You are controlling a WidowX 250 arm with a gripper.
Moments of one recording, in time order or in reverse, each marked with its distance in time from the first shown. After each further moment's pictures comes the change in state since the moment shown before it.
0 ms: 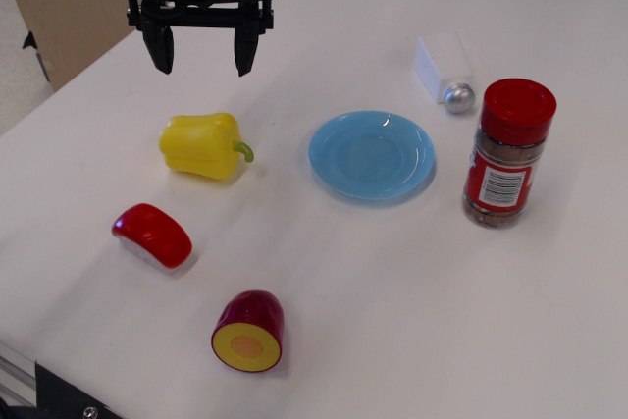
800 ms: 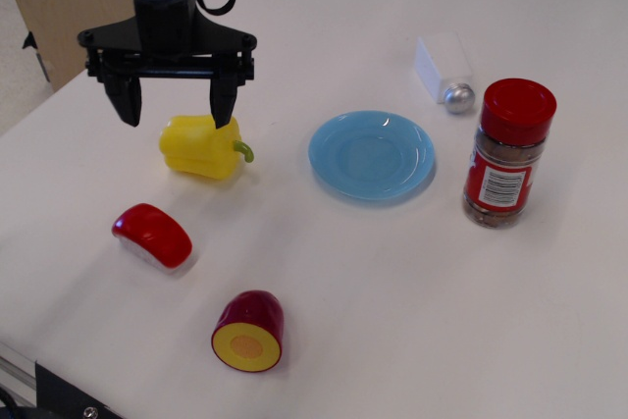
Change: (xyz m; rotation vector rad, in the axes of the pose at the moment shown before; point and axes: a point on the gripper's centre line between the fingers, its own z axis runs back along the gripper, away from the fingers) arm -0.073 0.018 0.023 0.008 -0.065 0.021
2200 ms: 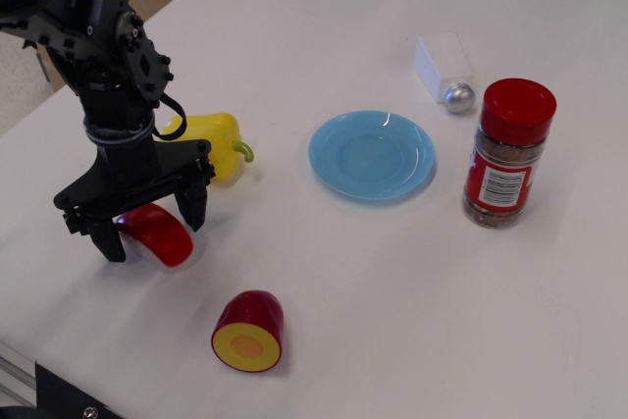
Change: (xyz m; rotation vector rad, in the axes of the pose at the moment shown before) arm -0.046 0.023 -0.078 -0.006 0.160 0.471
